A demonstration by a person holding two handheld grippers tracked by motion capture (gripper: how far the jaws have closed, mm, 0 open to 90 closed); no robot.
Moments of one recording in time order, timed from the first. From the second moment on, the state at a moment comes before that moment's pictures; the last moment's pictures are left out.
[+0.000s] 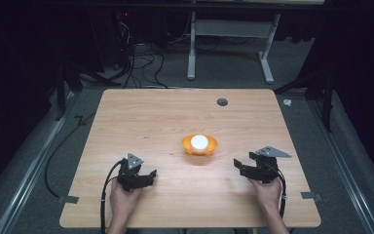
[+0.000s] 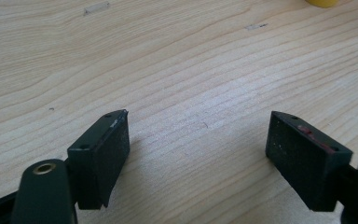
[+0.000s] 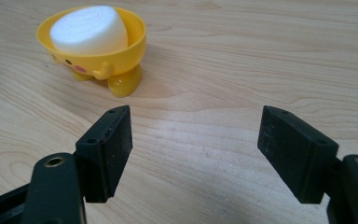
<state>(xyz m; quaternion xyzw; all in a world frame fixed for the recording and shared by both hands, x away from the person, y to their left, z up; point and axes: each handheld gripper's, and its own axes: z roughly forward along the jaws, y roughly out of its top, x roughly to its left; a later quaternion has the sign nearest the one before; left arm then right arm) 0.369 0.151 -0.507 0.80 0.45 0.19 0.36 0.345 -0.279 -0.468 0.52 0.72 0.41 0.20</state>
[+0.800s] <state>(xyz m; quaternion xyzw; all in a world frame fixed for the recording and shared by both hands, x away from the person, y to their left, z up) 0.369 0.151 -0.507 0.80 0.45 0.19 0.36 0.358 -0.265 -0.489 0.52 0.75 0.35 0.21</state>
